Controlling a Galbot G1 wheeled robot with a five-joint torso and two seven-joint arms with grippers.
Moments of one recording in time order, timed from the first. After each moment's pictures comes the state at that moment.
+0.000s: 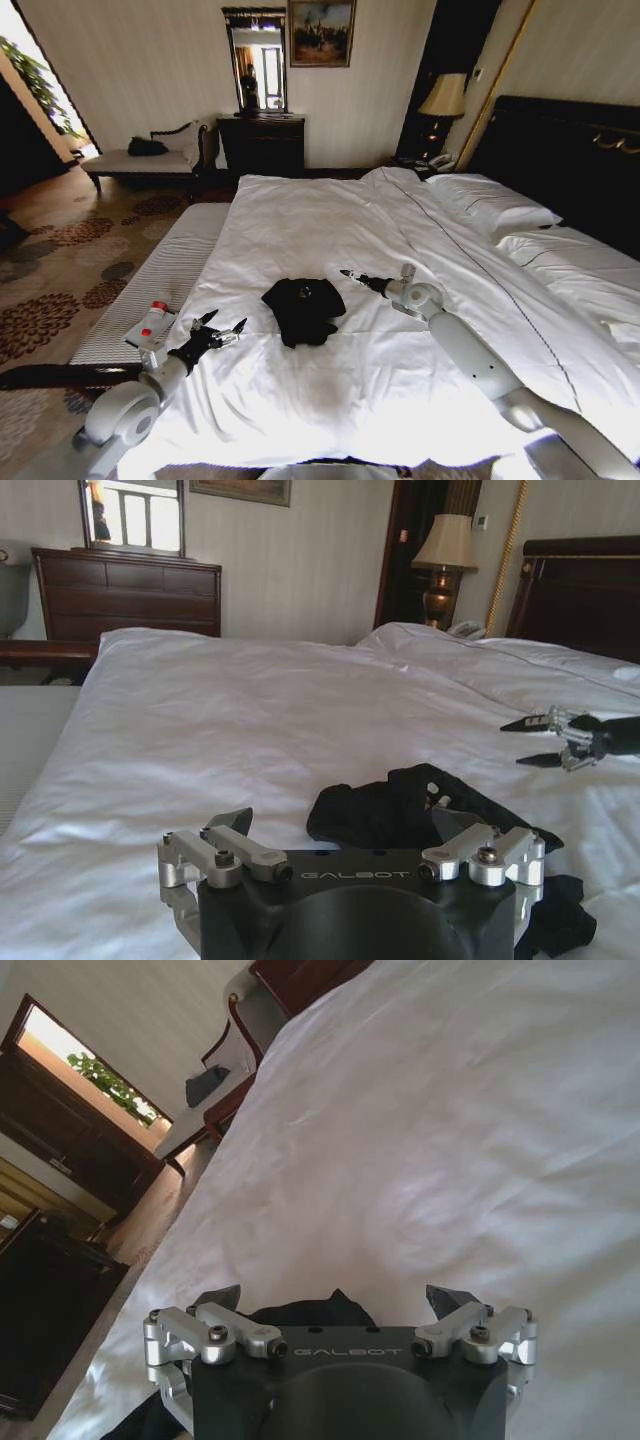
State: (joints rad) left arm 1.66 -0.72 -0.64 -2.21 -0.87 0.19 -0.04; right arm -0.58 1.00 0.01 1.31 1.37 -0.53 -0.04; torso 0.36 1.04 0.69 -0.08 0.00
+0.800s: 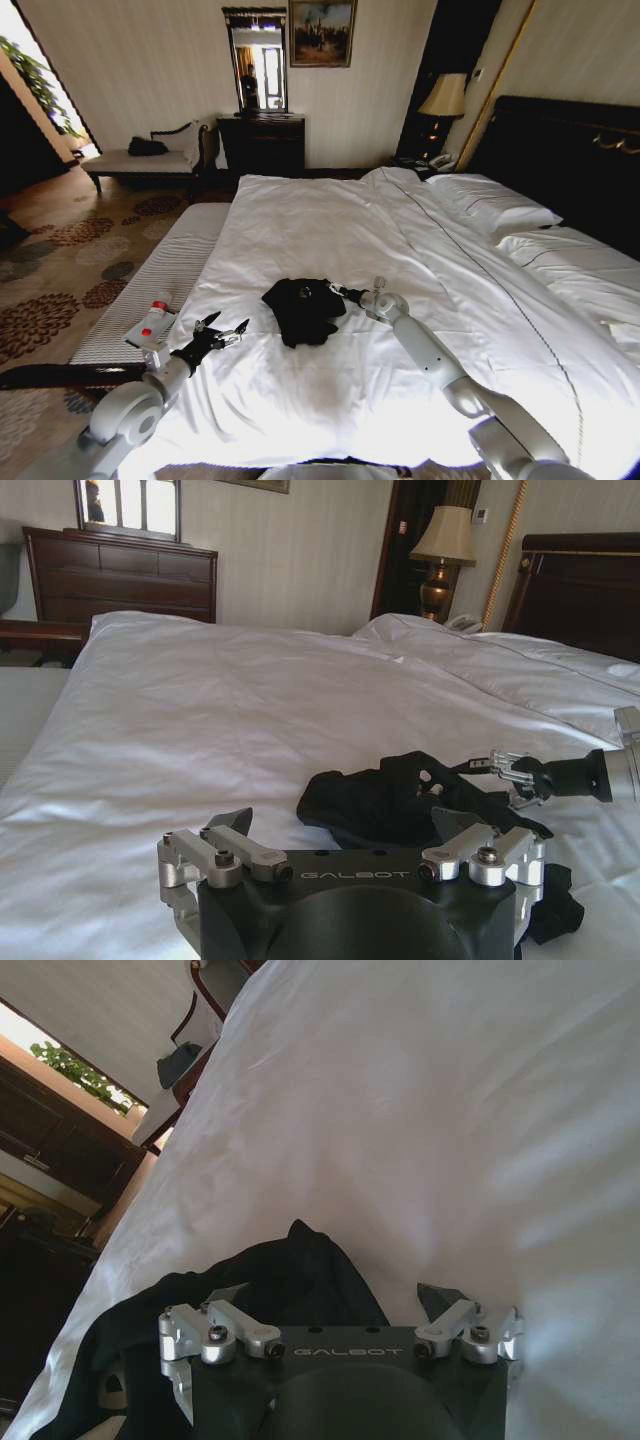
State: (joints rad) left arm 1.64 -0.72 -0.60 -2.19 -0.87 0.19 -0.04; right arm -0.56 1.16 0.01 1.09 1.26 -0.52 -0.10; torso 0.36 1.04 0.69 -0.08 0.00
